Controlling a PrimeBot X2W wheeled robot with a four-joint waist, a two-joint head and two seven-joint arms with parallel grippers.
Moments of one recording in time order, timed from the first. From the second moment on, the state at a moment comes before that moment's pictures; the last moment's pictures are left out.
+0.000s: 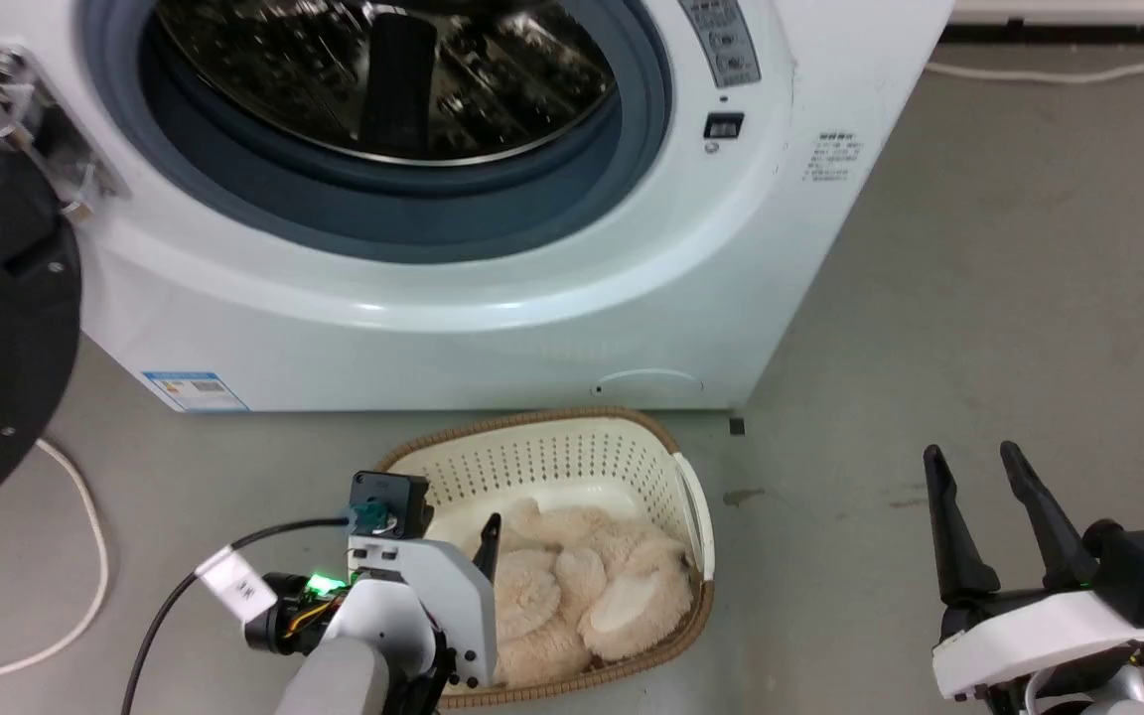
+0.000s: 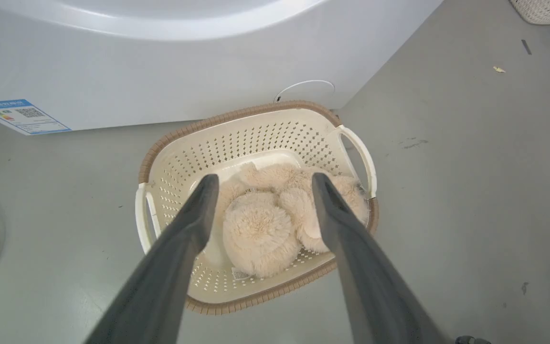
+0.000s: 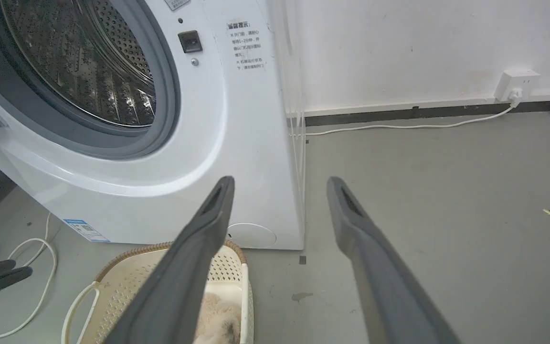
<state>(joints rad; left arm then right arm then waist) -0.25 0.05 -0.21 0.35 -0.20 -0.02 0.25 -0.03 -0.05 -0.04 0.02 0.20 0.13 -0.11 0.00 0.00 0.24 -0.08</state>
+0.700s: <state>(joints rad) -0.39 0.08 -0.32 0.51 -0.26 -0.01 0.40 -0.10 -0.05 -0.06 0.02 0.28 0.13 -0.16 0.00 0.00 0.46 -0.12</state>
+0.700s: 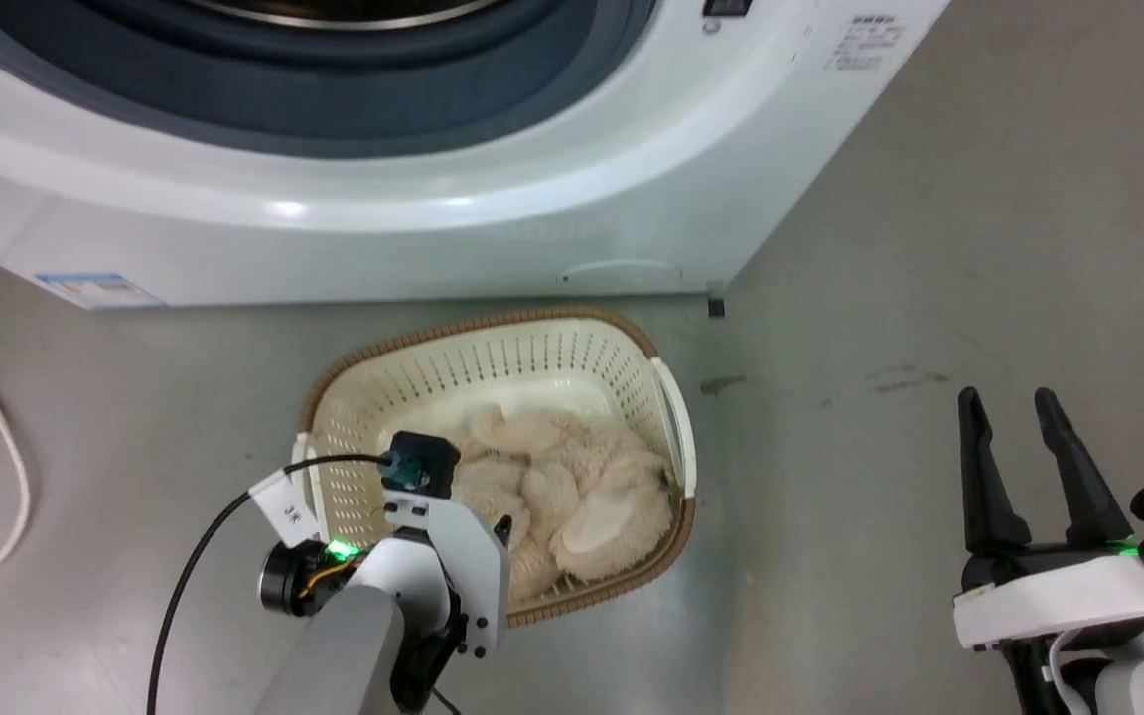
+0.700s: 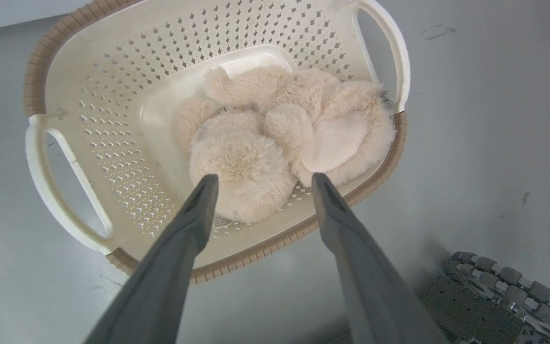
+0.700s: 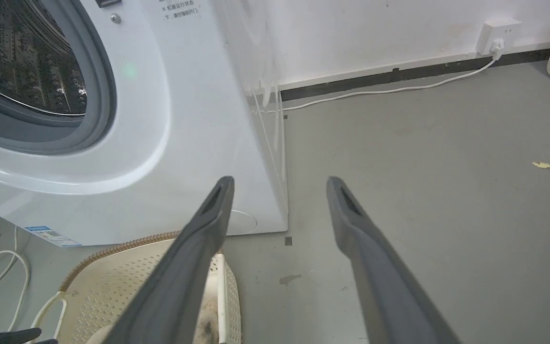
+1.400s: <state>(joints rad) -0.59 0.17 -0.53 0.68 -0.16 0.04 0.43 -0.13 -0.05 -0.08 0.02 0.38 0.13 -0.20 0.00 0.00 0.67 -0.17</state>
